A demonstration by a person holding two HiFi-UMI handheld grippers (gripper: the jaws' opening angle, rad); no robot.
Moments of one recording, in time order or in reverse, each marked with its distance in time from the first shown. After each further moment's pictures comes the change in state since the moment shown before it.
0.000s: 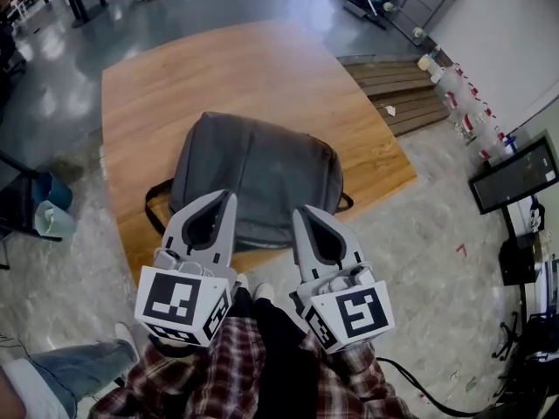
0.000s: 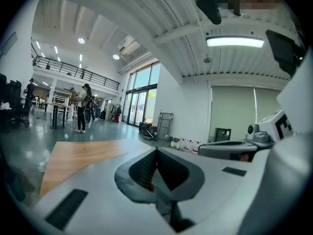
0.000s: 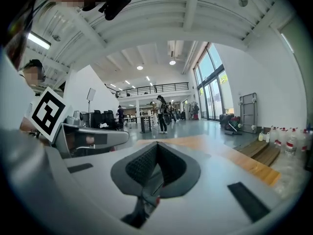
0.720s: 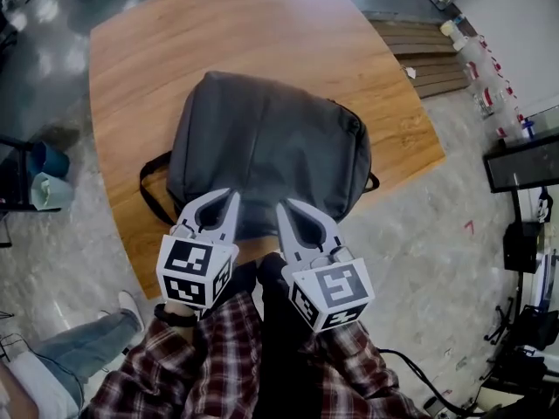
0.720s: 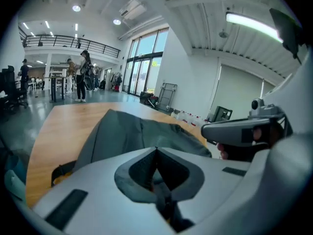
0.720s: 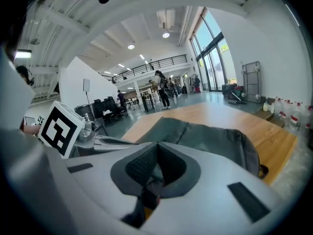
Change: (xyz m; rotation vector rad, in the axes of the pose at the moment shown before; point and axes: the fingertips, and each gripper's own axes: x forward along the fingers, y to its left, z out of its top) left arm 0.052 0.068 -0.172 -0.081 0.374 -0.017; right arm 0.082 0.009 -0.128 0.137 0.286 0.053
